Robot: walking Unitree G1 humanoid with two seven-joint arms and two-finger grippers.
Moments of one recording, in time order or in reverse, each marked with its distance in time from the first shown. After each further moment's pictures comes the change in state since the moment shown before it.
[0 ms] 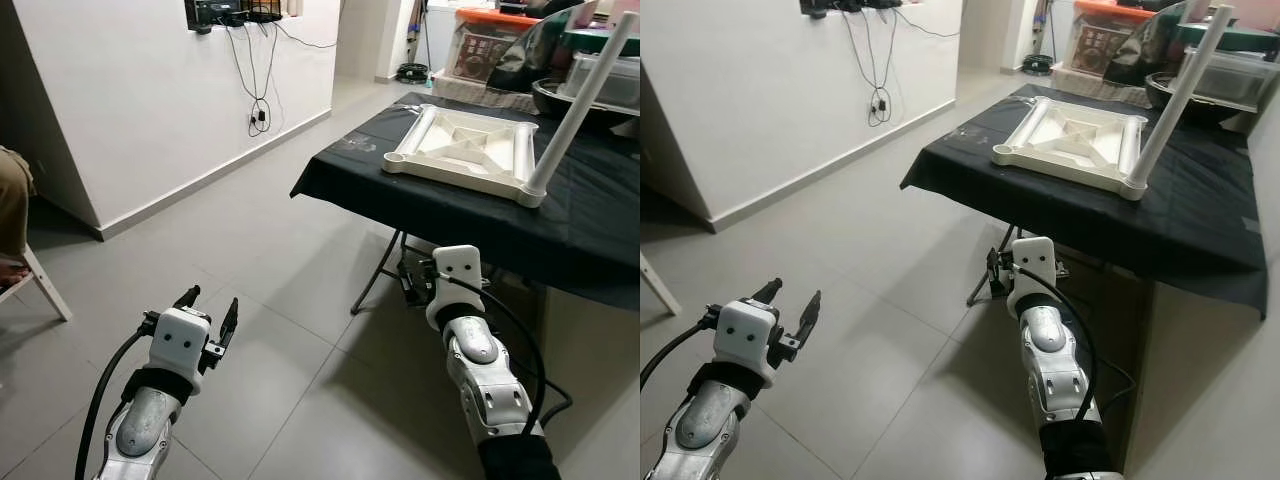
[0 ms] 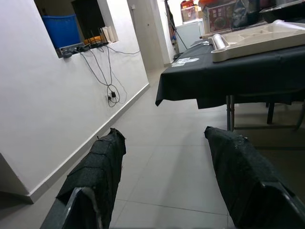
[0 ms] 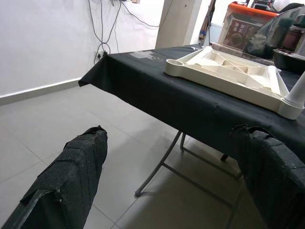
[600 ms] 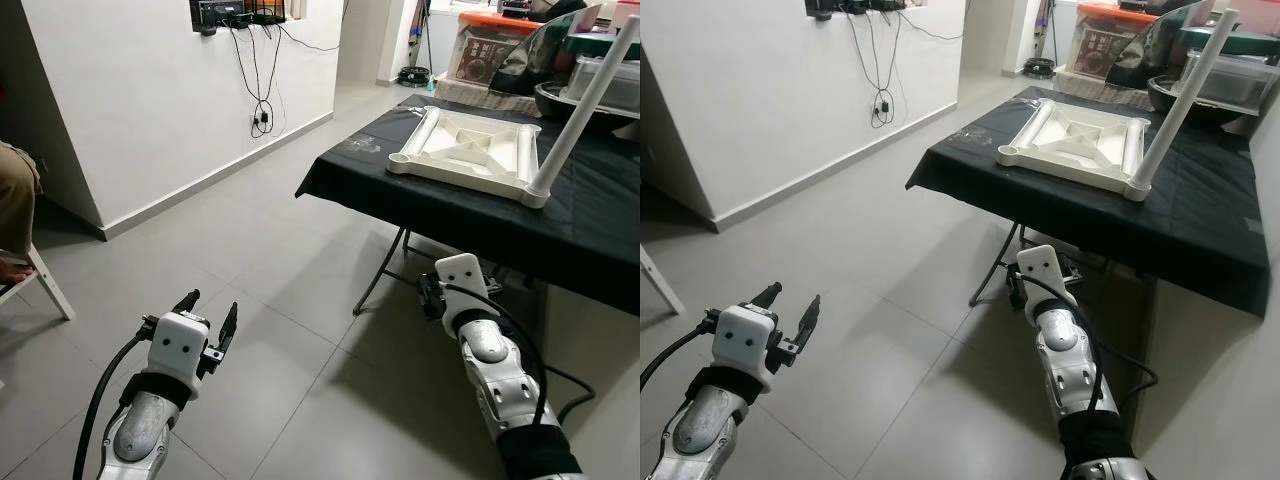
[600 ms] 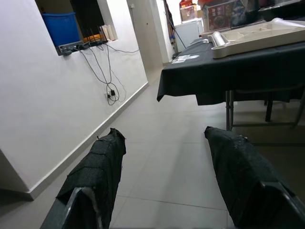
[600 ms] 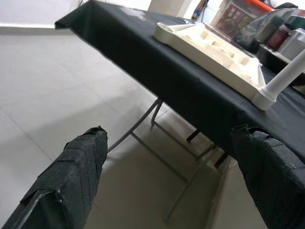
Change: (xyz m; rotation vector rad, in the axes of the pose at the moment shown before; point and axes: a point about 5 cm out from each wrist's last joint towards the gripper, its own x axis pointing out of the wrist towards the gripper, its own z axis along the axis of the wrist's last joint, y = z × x) left arm -0.004 0.001 -0.003 0.003 0.011 -0.005; right arm 0.007 -0.023 -0.027 -0.264 0.157 -0.015
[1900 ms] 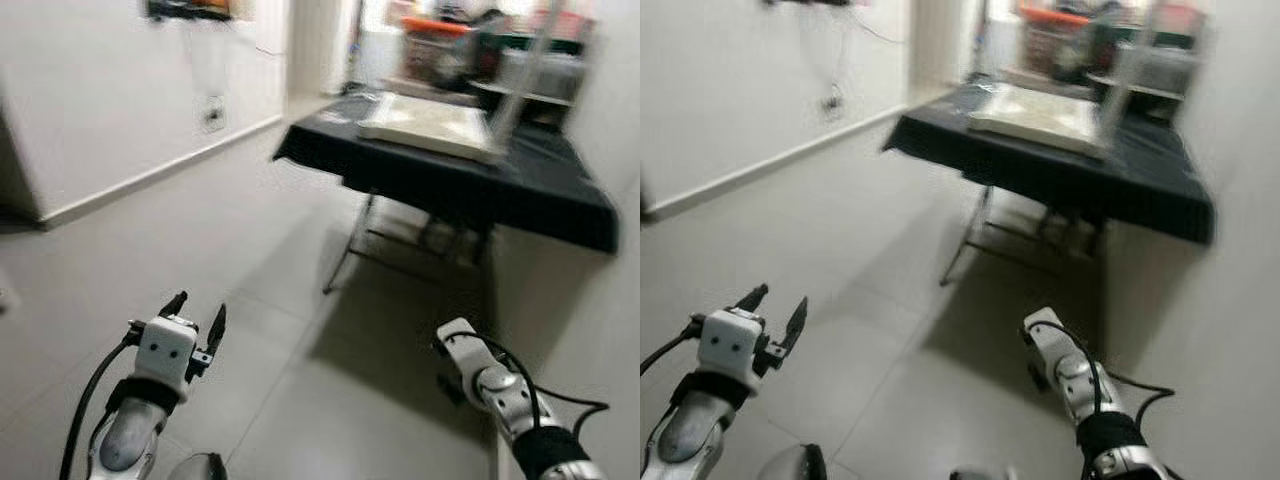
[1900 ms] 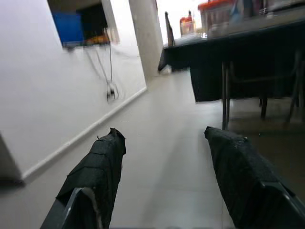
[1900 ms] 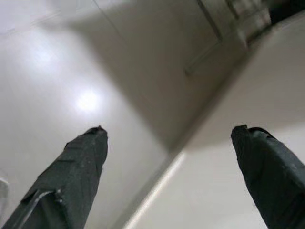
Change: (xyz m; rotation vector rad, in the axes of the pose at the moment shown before) left arm -0.012 0.009 -0.002 0.020 0.003 0.046; right arm -0.002 -0.009 -0.084 -0.163 0.546 0.231
